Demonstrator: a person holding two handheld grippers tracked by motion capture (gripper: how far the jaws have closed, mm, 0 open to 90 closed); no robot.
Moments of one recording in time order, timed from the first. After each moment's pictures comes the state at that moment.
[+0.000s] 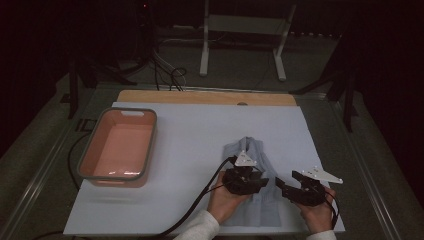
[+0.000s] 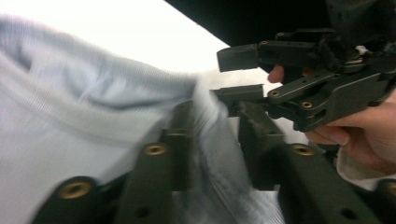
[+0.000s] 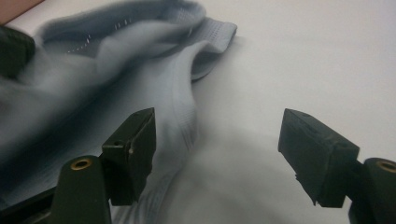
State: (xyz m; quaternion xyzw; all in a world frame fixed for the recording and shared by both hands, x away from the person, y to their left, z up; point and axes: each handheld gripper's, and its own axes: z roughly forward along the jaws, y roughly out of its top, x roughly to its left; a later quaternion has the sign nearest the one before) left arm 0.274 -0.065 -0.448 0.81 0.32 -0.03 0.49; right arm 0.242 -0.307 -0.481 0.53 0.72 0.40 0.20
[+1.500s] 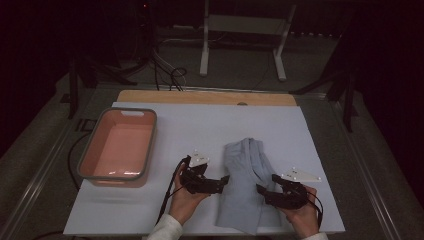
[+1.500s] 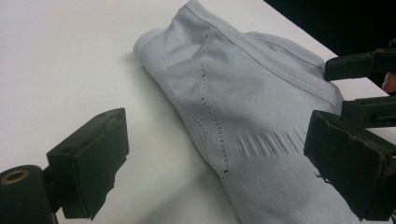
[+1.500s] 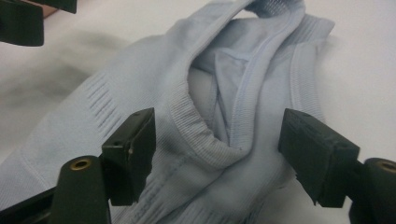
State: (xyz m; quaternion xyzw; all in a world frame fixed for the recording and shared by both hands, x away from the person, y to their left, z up) left arm 0.278 0.032 -0.473 0.78 0.42 0.06 0.46; right arm 0.238 -0.260 -0.479 0.47 0.77 0.40 0.15
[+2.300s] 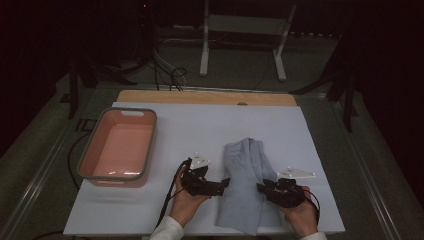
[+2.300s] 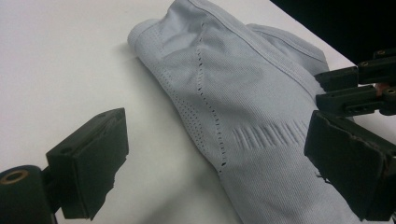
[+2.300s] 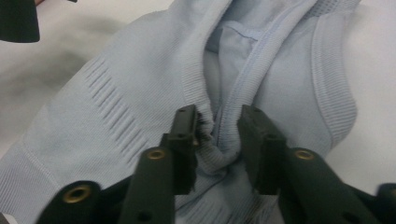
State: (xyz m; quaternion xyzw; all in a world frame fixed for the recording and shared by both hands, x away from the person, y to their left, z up) left arm 0.276 0.030 -0.479 0.78 0.42 0.06 0.46; right arm 0.245 -0.257 -0.485 0.48 0.79 0.38 0.11
